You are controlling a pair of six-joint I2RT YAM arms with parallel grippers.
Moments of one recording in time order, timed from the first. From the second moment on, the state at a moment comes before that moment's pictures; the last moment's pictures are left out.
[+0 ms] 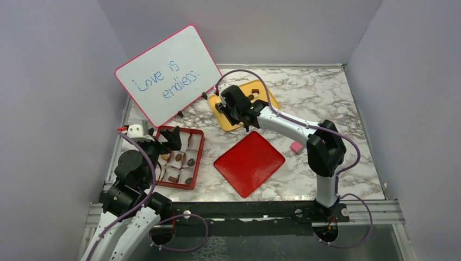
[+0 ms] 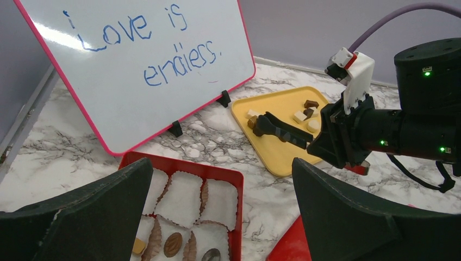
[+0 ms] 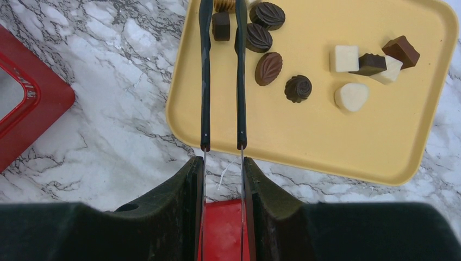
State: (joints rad) left arm -0.47 0.31 0.67 -0.39 -0.38 -0.27; right arm 0.82 1.94 1.58 -0.43 0.26 -0.04
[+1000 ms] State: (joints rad) left arm -0.47 0.30 0.67 -0.39 -0.38 -0.27; right arm 0.82 1.99 1.59 -0.44 0.25 -0.04
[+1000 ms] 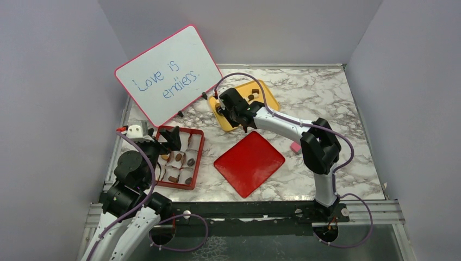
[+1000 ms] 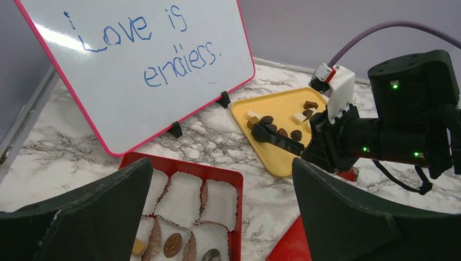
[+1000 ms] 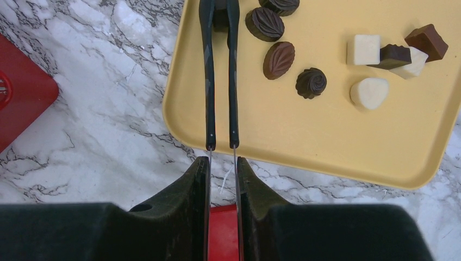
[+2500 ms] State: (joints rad) left arm -0.47 0.18 0.67 -0.38 -0.46 -0.28; right arm 1.02 1.79 1.57 -0.43 0.03 0.10
